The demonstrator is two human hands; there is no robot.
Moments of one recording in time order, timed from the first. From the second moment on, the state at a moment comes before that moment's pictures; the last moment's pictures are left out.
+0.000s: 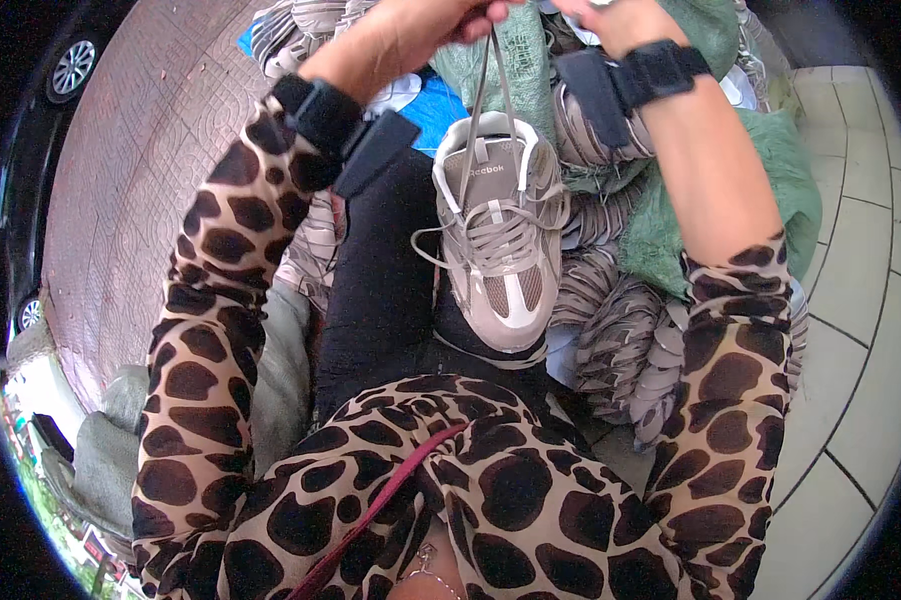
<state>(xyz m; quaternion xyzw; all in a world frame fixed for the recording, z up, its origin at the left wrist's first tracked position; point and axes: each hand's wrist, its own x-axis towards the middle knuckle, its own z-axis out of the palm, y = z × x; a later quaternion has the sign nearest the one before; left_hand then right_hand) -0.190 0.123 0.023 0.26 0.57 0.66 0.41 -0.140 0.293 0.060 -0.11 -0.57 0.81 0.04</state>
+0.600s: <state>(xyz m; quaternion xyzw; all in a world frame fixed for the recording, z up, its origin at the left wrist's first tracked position) -0.037 -0.029 -0.009 0.56 0.75 0.34 0.08 -0.042 0.262 0.014 -0.07 -0.57 0.81 -0.12</state>
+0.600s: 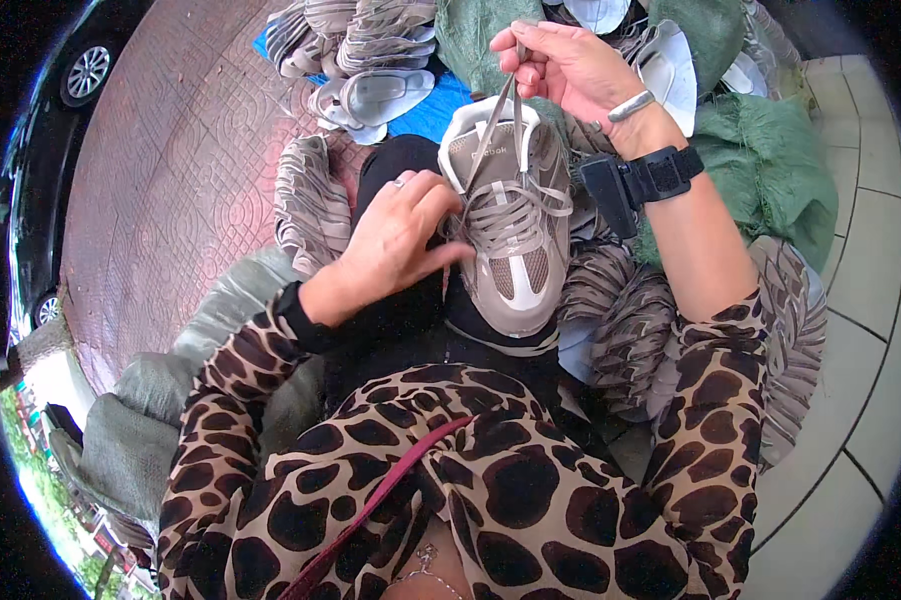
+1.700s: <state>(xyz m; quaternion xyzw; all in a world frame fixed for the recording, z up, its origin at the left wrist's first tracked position) 0.017 -0.021 -0.024 0.63 0.65 0.40 0.14 -0.088 0.283 0.015 0.04 -0.83 0.55 -0.02</state>
